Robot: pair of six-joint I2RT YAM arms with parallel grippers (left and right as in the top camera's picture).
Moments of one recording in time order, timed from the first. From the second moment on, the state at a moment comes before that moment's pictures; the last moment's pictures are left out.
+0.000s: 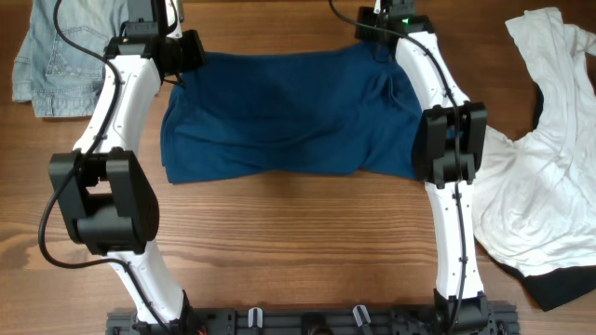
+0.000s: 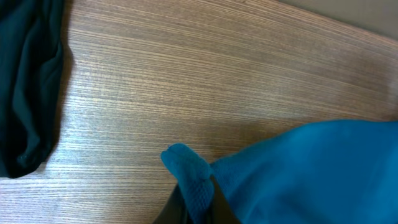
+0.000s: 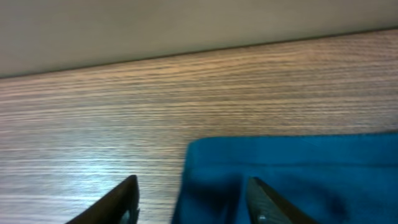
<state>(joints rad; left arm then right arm) 0.01 2.04 1.71 -0.62 0.15 -0.23 0.15 2.71 2.42 -0.53 0.01 0.23</state>
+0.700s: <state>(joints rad) 0.01 2.04 1.71 -0.62 0.09 -0.23 0.14 2.71 2.42 -0.63 0.12 0.24</state>
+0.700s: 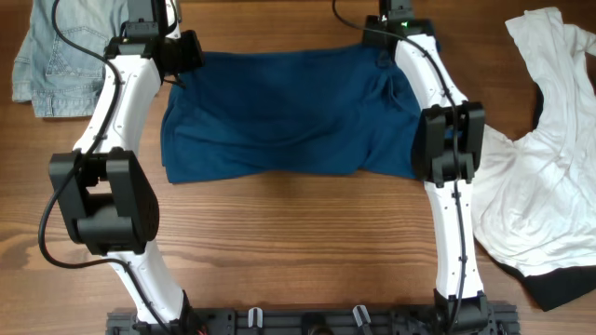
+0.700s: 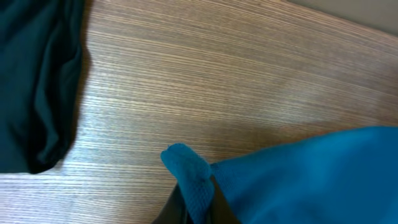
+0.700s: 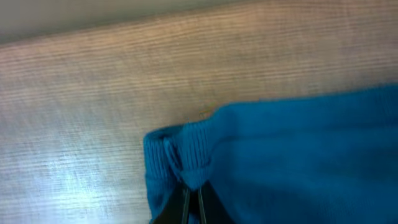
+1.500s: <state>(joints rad) 0.02 2.04 1.71 -0.79 0.07 -0.22 0.13 2.26 2.43 -1.58 -0.02 0.25</state>
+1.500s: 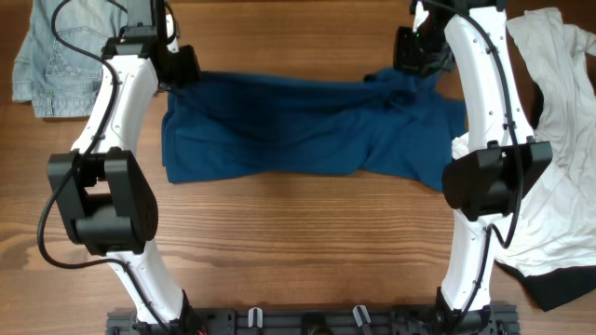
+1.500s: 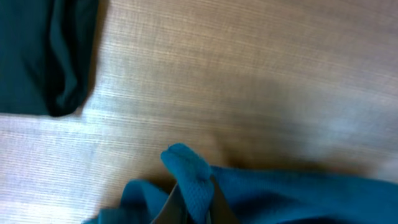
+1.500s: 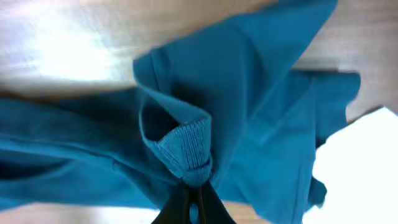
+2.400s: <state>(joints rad) 0.02 2.04 1.71 -0.99 0.06 -0.20 0.25 2.18 1.93 -1.53 -0.02 0.29</state>
